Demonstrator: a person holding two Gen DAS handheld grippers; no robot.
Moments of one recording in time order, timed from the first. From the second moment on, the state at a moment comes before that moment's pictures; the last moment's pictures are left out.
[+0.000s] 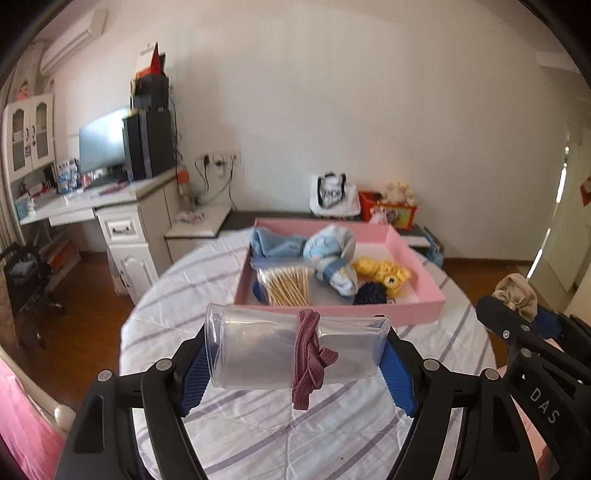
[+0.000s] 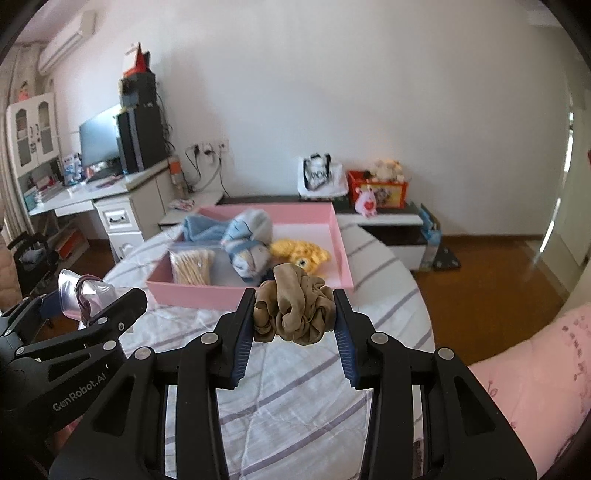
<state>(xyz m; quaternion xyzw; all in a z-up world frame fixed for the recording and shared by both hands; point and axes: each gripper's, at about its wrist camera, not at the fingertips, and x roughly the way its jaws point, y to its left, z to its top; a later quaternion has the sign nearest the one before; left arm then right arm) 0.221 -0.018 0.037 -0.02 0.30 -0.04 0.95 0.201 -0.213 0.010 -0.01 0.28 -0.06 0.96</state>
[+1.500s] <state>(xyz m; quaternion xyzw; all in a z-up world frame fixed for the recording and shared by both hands) 0.050 -0.020 0.057 -0.02 0.14 -0.02 0.99 0.110 -0.174 0.066 -0.03 0.15 -0.01 0.99</state>
